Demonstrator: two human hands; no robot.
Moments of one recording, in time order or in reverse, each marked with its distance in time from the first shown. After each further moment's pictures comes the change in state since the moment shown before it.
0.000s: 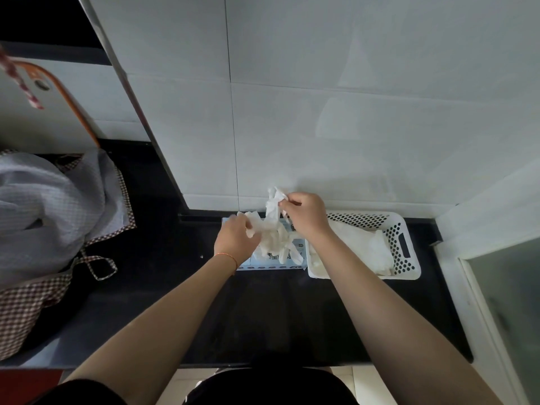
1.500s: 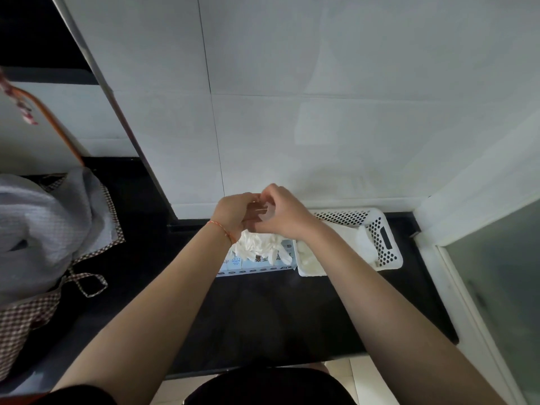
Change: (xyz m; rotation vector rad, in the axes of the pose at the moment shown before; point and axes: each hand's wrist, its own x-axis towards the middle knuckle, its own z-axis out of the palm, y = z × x) left_hand 0.000 0.083 -0.058 -1.075 -0.220 -0.334; right_hand -0.029 -0.042 -0.024 -0.242 -0.285 -0.140
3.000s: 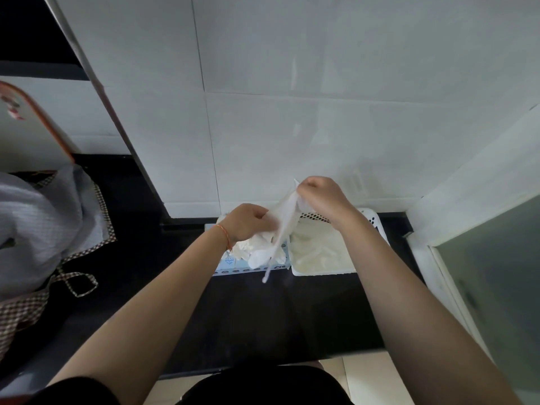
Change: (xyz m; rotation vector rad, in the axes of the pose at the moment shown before) left_hand 0.009 -0.021 0.003 0.801 -0.312 0.195; right_hand -0.011 0.024 -0.062 0.225 0.240 0.273
